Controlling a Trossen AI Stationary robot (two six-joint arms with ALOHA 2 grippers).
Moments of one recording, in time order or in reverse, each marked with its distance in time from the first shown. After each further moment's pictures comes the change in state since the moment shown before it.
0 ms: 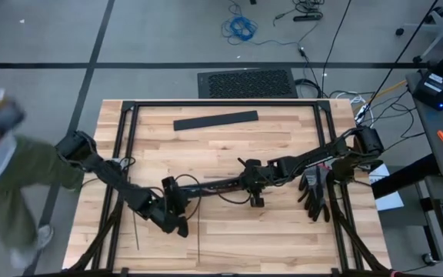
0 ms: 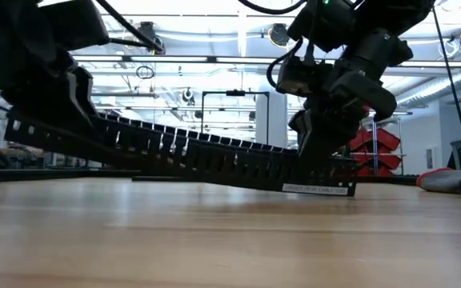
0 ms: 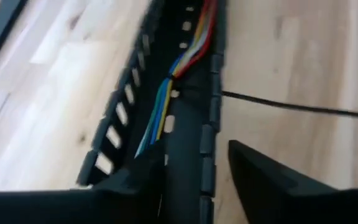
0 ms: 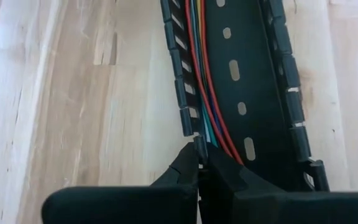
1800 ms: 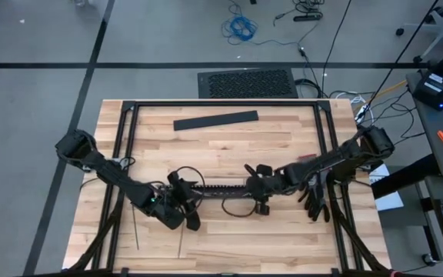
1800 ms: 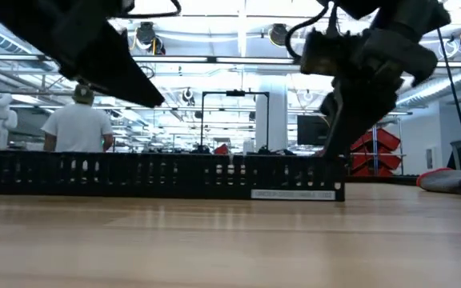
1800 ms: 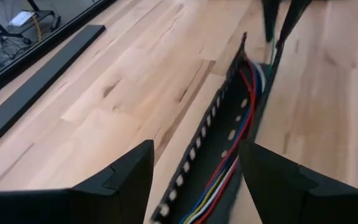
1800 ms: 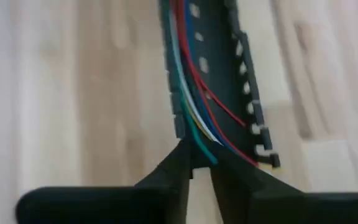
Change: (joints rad) left arm 0.023 -0.008 0.019 0.207 -0.174 0.014; right arm 0.136 -0.103 0.021 -0.237 0.132 0.275
